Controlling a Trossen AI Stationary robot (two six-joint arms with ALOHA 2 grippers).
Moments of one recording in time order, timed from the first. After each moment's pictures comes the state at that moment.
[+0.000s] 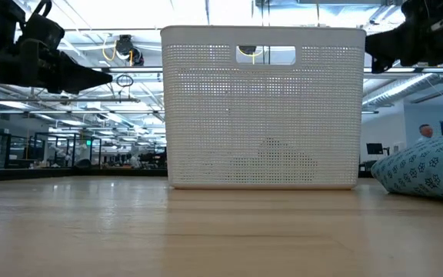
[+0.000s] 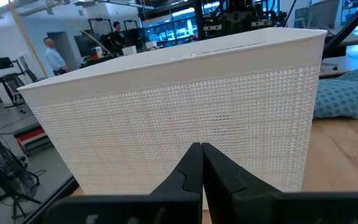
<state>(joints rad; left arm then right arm) 0.13 0.28 0.01 0.27 -0.09 0.19 -0.39 0.10 0.17 0.02 -0.39 -0.07</state>
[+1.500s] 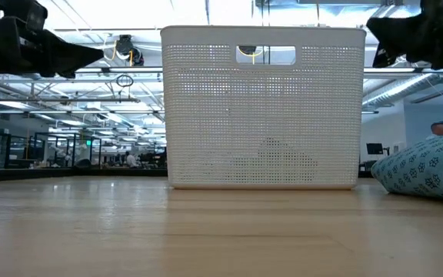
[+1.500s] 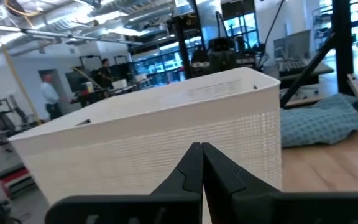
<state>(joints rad) 0.01 0.17 0.02 0.28 -0.11 0.25 -0.24 0.00 0.02 0.32 -0.34 -0.04</state>
